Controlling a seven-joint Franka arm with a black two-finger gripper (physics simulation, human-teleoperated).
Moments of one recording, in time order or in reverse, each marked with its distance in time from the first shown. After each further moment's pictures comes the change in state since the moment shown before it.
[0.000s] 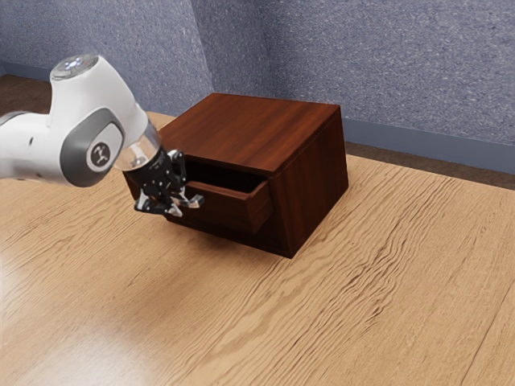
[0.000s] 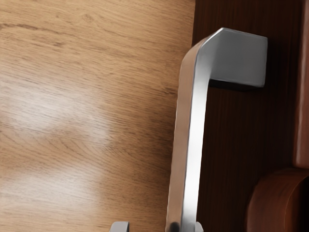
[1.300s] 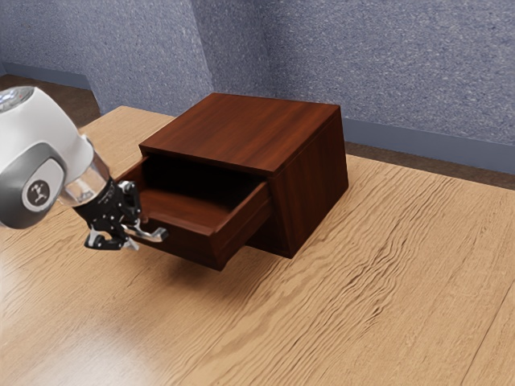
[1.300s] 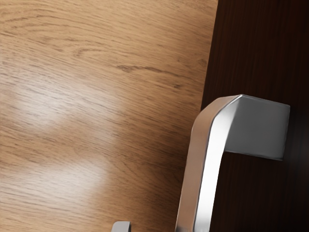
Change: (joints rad) arm 0.068 -0.262 0.002 -0.287 -0.006 0.009 -0.004
